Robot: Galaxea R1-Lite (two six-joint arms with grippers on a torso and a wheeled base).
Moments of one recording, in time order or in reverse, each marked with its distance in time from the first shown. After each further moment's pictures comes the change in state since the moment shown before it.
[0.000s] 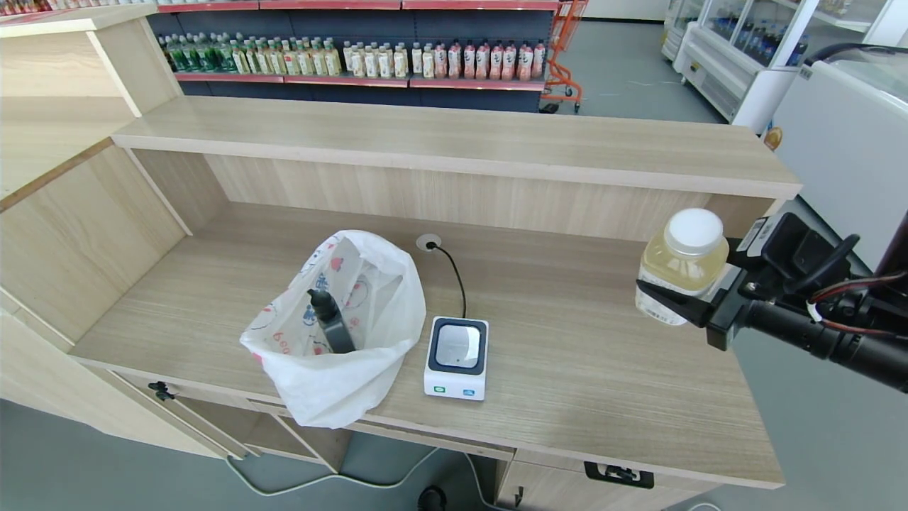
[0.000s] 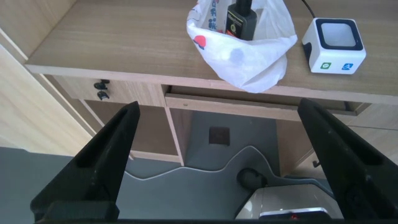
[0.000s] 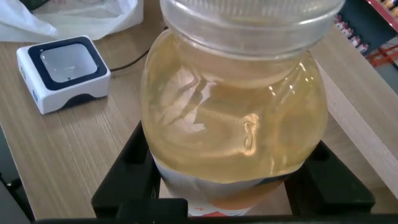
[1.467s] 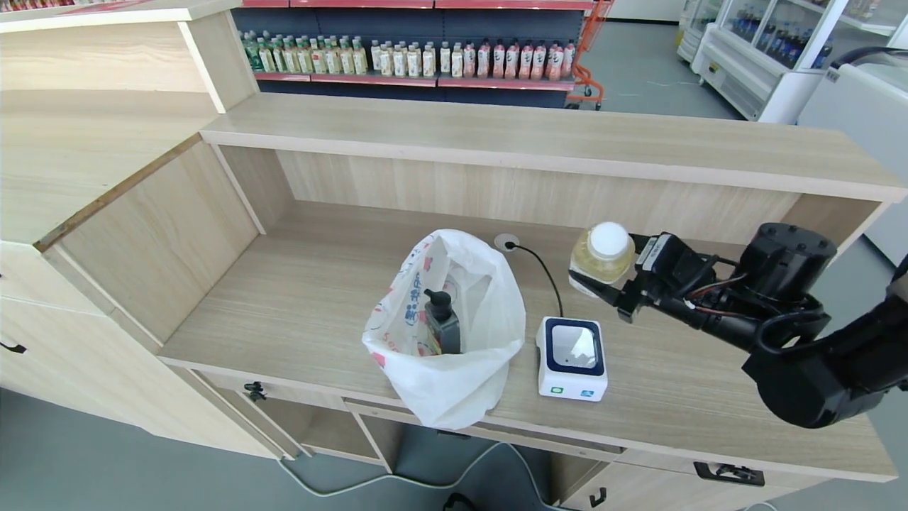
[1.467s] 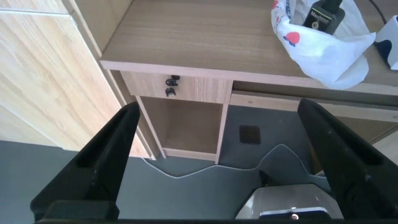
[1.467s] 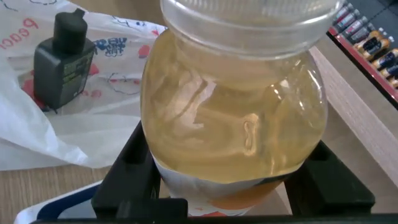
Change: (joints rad) left arm 0.001 0.000 0.000 0.000 0.000 -0.001; right arm 0.024 0.453 -0.177 -0.427 0.165 -0.044
